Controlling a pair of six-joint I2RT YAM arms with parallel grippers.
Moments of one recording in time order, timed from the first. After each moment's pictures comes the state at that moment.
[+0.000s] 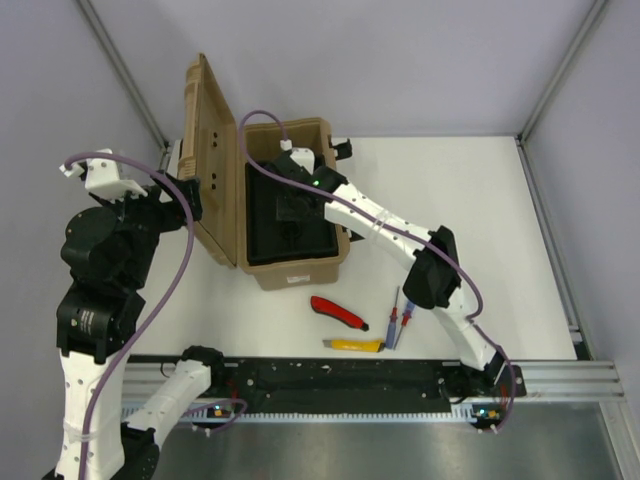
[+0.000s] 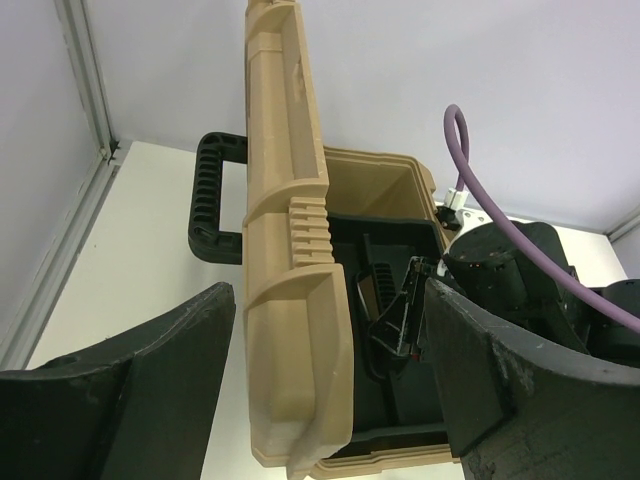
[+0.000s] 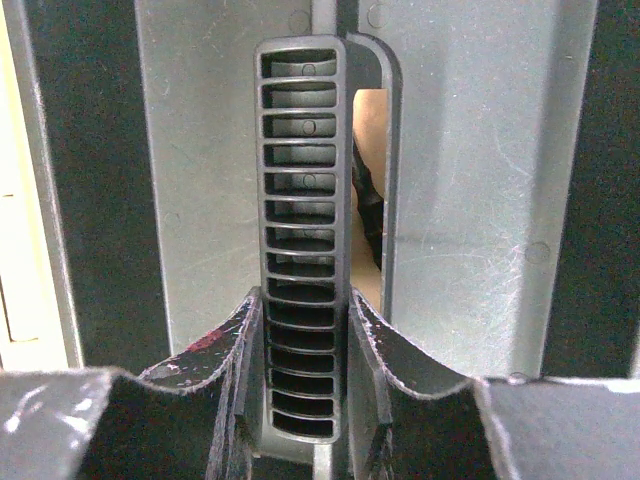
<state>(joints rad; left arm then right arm) -0.21 0.78 1.46 -0.70 -0.18 -0.29 0.95 2.27 2.34 -0.98 0.33 0.78</state>
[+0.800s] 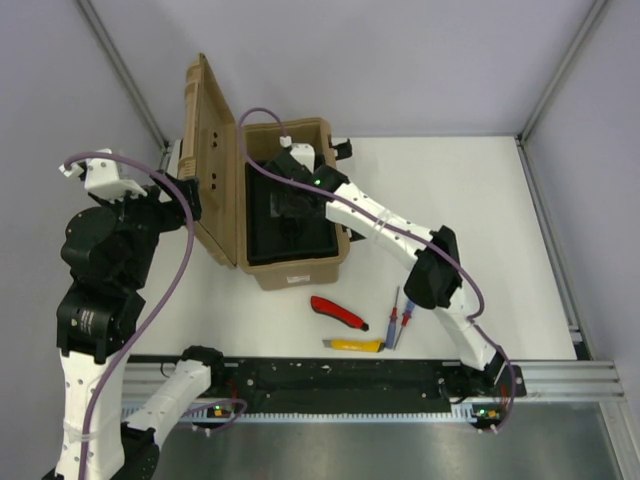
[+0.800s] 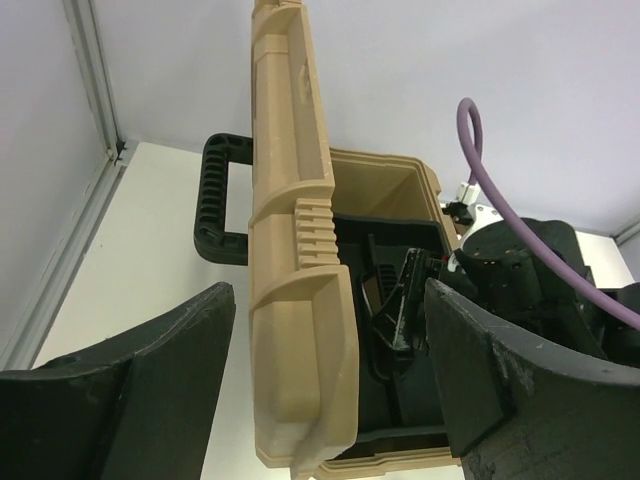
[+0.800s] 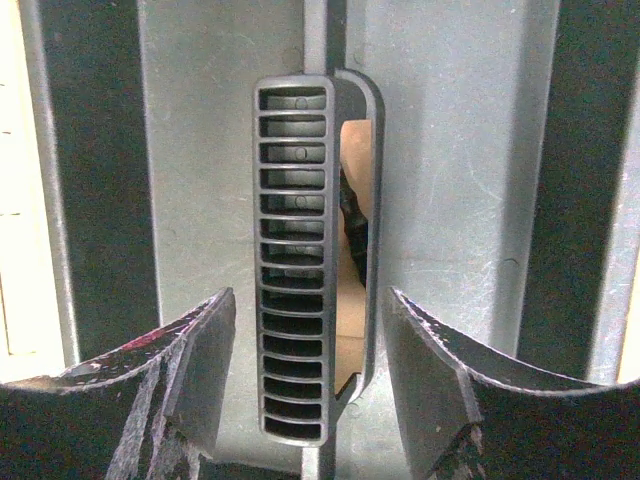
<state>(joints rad) -0.21 0.78 1.46 -0.70 -0.19 -0.29 0.95 2.26 2.34 -0.96 0.37 0.75</state>
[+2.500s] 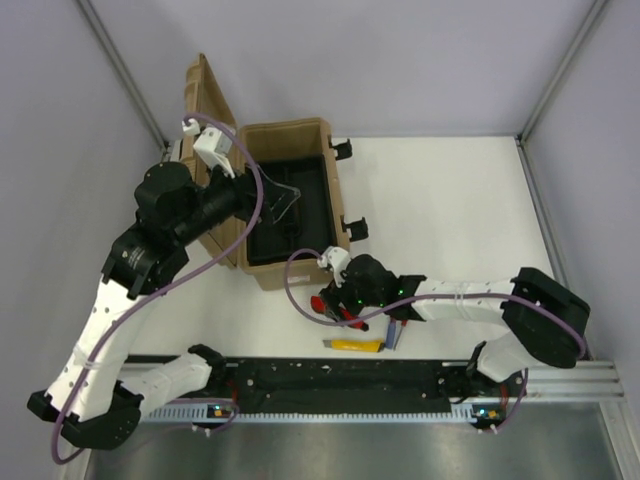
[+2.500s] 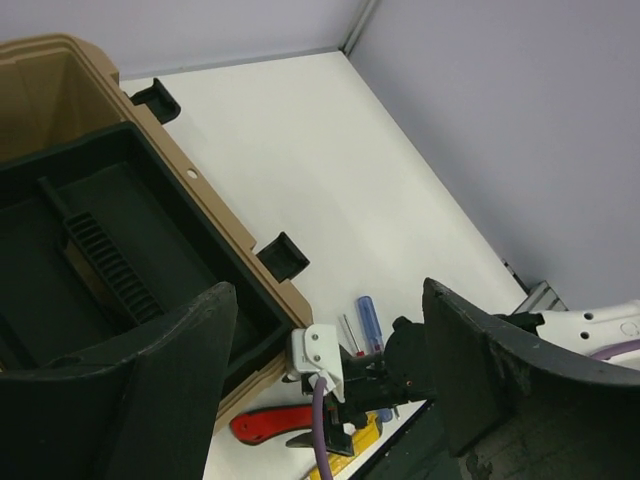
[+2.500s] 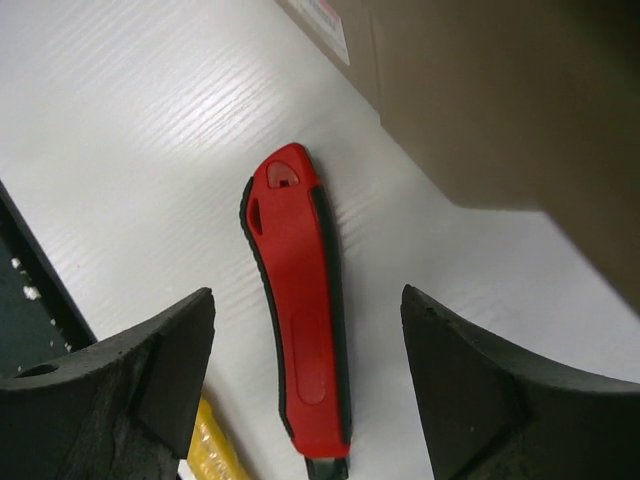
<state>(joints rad) -0.52 1.01 1.46 -0.58 0.23 -0.40 1.04 1.46 0.70 0.05 -0.05 0.15</state>
